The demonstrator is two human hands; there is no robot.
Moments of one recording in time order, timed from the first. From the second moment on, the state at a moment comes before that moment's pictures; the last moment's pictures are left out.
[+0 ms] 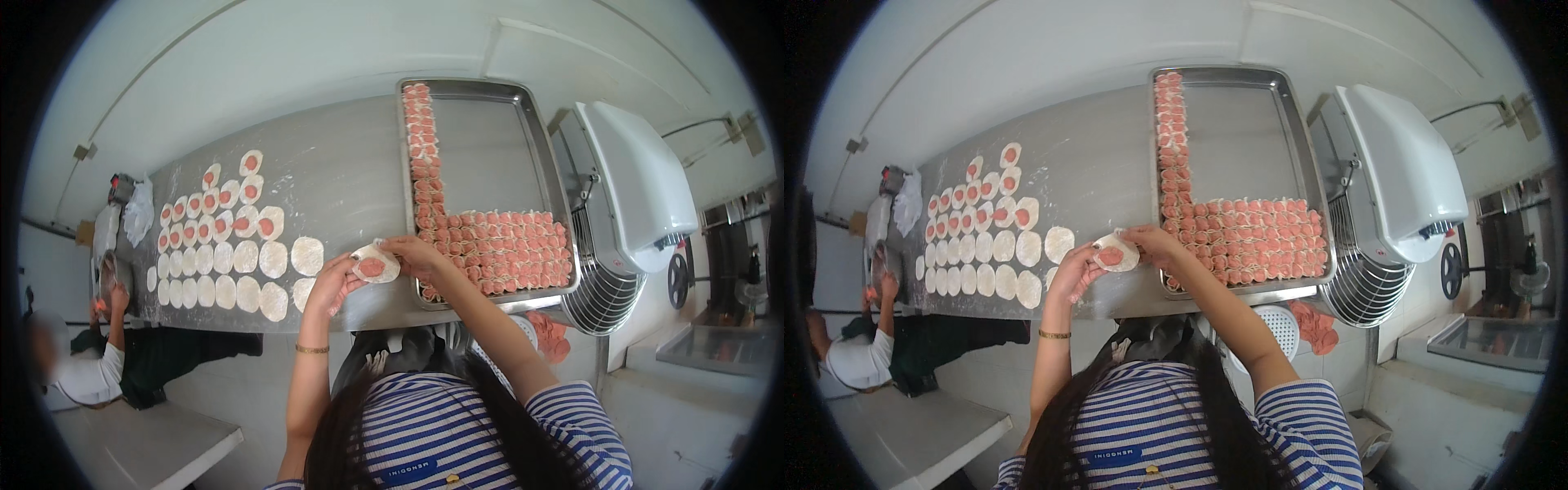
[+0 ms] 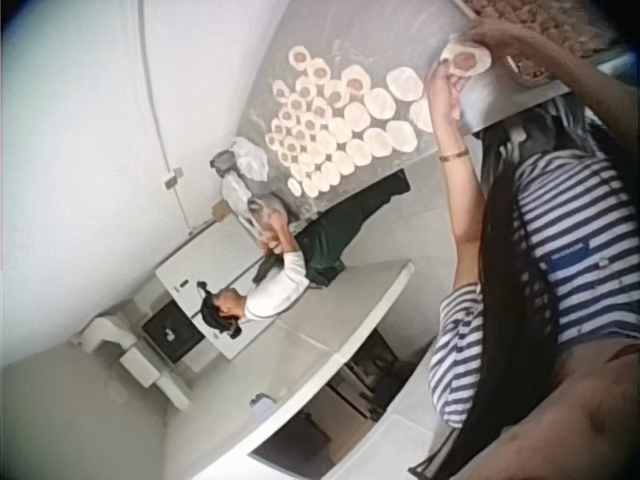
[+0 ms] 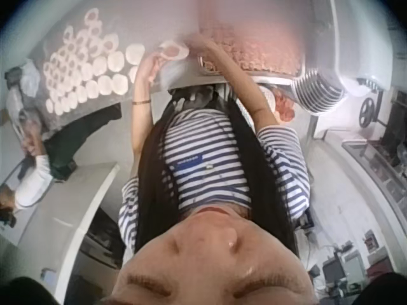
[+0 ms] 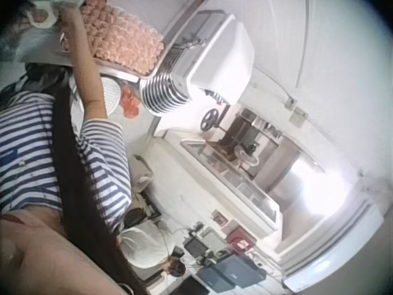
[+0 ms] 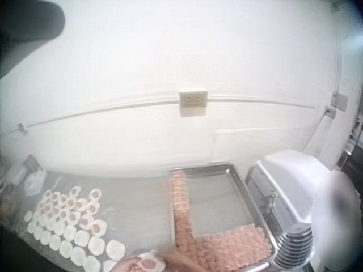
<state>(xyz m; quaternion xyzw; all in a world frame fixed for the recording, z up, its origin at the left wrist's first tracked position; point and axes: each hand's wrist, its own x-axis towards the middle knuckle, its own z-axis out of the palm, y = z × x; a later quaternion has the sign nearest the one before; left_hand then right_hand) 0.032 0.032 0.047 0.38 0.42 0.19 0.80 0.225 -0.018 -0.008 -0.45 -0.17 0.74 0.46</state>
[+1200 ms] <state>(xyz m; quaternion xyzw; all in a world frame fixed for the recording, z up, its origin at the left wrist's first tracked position) -0.005 0.018 -0.057 0.59 0.49 0.27 0.58 0.148 -0.050 -0.057 -0.63 -0.33 0.44 0.54</state>
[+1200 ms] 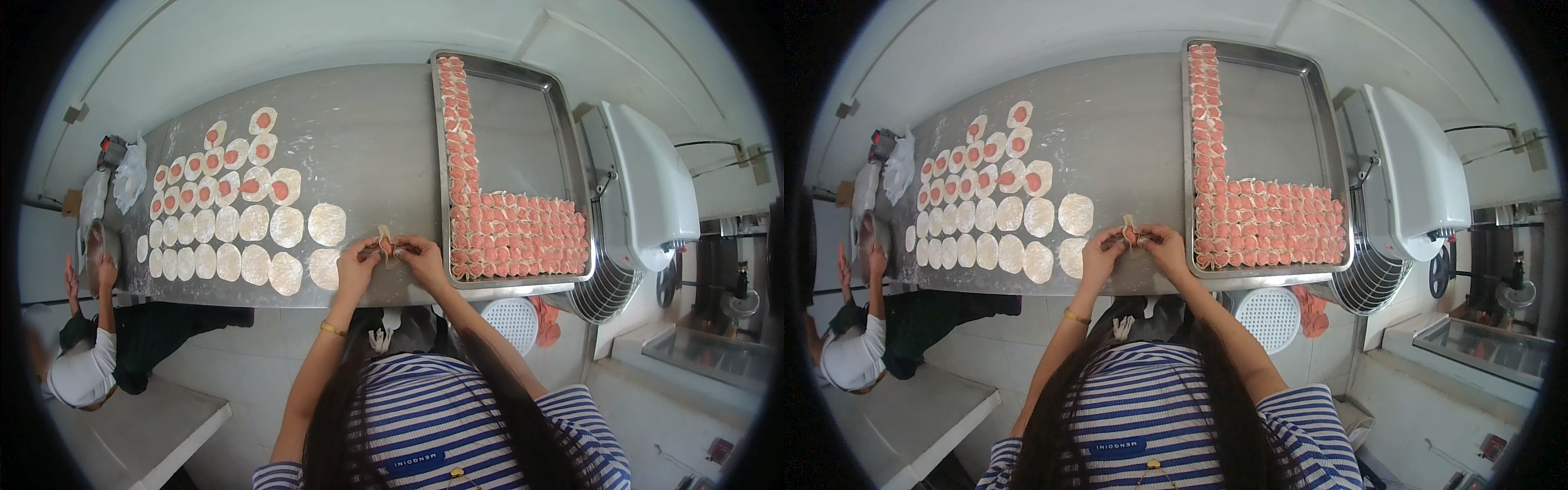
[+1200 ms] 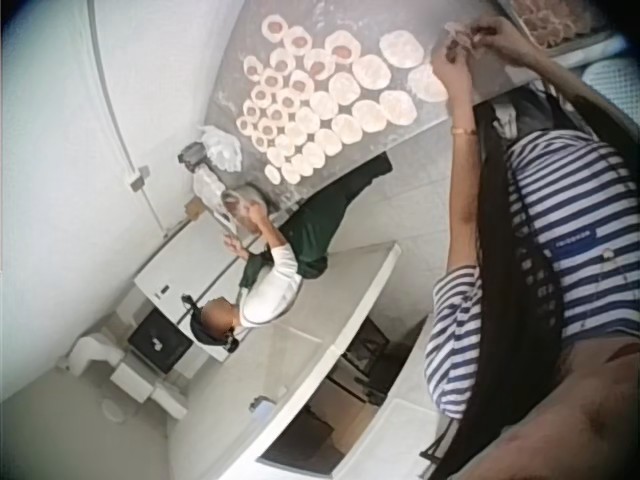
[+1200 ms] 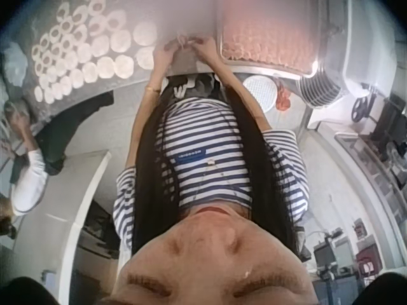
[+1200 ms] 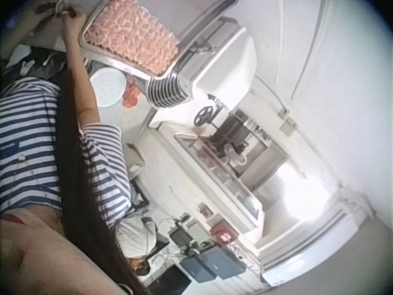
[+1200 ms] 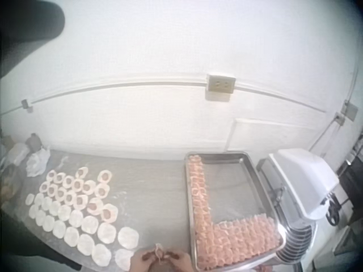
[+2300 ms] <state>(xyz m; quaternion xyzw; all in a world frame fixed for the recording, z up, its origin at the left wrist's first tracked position) -0.012 0.014 -0.006 0.43 0.38 0.38 0.73 0.158 -0.035 -0.008 -0.63 -0.35 0.47 0.51</state>
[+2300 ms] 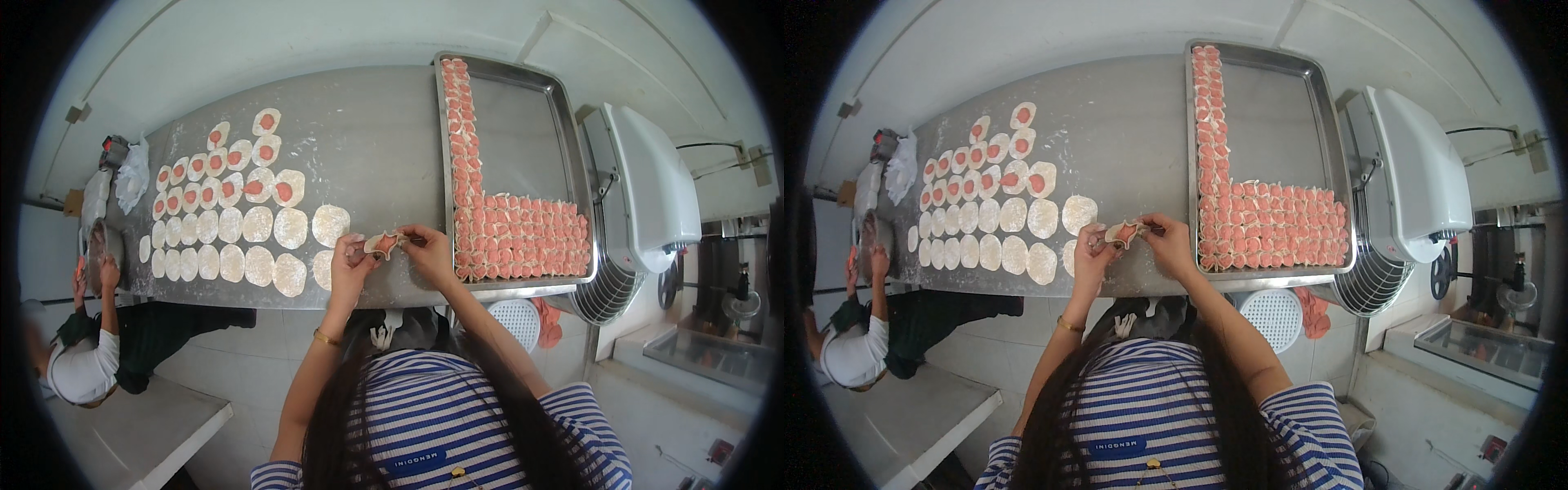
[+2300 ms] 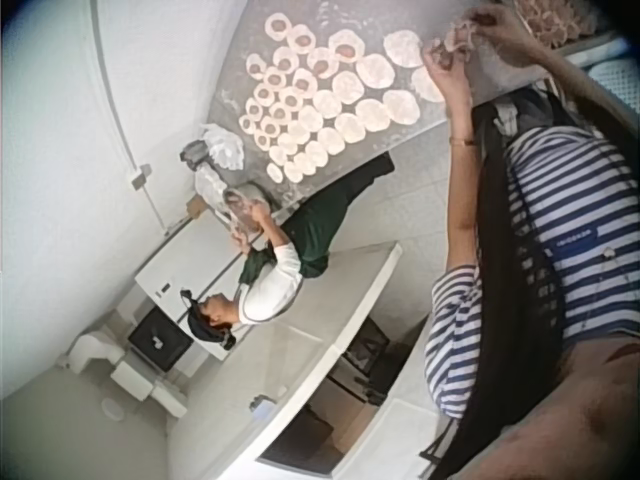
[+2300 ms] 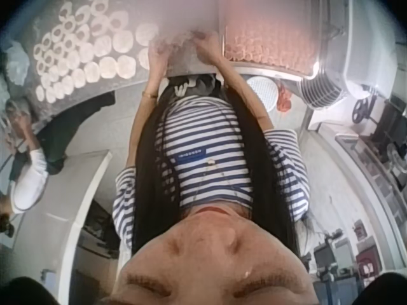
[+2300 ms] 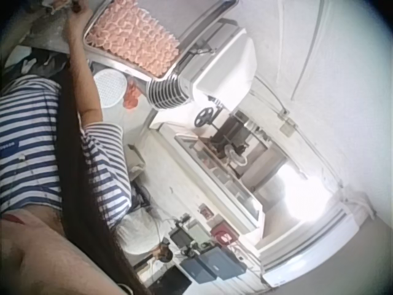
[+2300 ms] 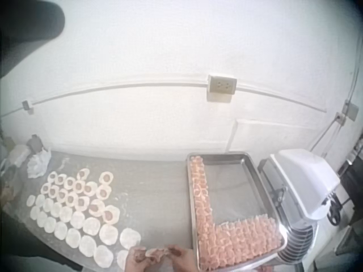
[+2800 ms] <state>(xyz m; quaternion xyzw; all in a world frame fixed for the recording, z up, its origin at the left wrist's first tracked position) 0.005 0.016 -0.029 0.69 0.46 0.26 0.50 0.159 -0.033 -0.025 -0.63 -0.60 0.30 0.39</state>
